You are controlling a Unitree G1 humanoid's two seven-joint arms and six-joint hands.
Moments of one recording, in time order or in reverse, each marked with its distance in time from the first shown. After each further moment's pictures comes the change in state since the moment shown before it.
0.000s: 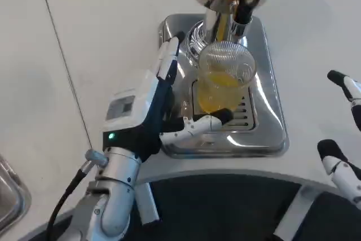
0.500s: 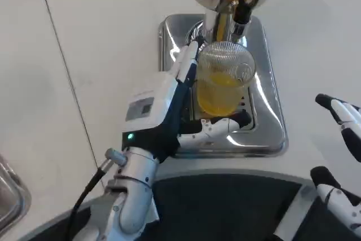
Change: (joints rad) left arm -0.058 -0.062 -0.040 0.102 -0.003 -0.022 0.028; right arm 0.093 -0.033 -0.021 0.005 -0.034 -0.100 0.008
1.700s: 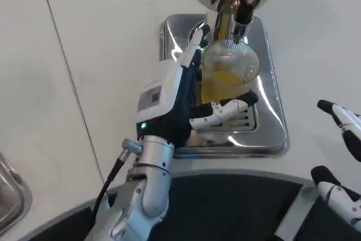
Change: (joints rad) left arm -0.153 -0.080 -0.033 0.265 -0.071 -0.062 0.169; right arm -0.054 0.000 0.006 -0.004 0.017 0.117 0.086
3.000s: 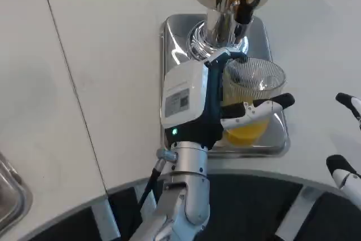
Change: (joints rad) left arm -0.023 -0.152 -0.069 0.025 0.045 0.129 0.195; right arm -0.019 -0.021 -0.044 -0.036 0.063 0.128 0.026
